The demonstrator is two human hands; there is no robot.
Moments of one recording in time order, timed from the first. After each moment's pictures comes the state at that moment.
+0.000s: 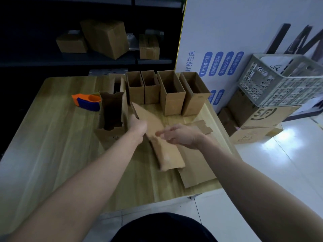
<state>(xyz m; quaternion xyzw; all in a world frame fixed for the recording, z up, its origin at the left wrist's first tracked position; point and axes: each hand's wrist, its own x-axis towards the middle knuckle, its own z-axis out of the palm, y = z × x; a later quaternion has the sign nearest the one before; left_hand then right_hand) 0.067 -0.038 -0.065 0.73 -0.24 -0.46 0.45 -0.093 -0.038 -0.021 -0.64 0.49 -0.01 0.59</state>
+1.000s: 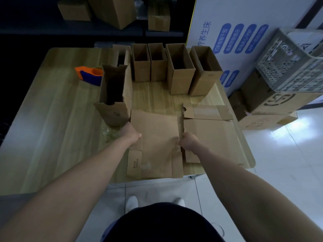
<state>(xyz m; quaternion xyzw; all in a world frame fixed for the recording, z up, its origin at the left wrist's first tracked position) 0.091 0.018 -0.161 0.85 -0.35 -0.37 0.15 -0.127 -0.024 -0.157 -0.63 0.66 0.07 0.41</state>
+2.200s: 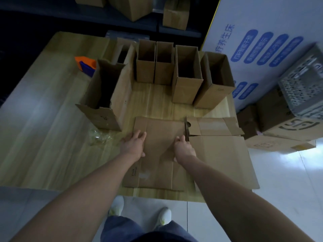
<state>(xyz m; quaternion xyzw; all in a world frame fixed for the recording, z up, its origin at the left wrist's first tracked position) 0.040 -0.015 -0.206 0.80 -0.52 -0.28 -0.10 -0.134 -0.083 -0.193 -0.80 0.53 0.22 0.18</state>
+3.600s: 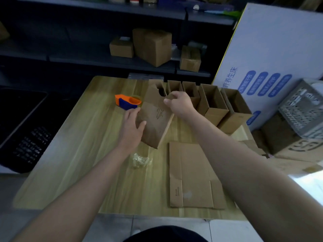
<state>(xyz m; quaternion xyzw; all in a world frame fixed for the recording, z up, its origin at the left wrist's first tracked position) 0.197 0.029 -0.058 0.74 -0.47 -0.17 0.46 0.071 -0.086 0.016 -0.70 0.52 -0.24 0.42</state>
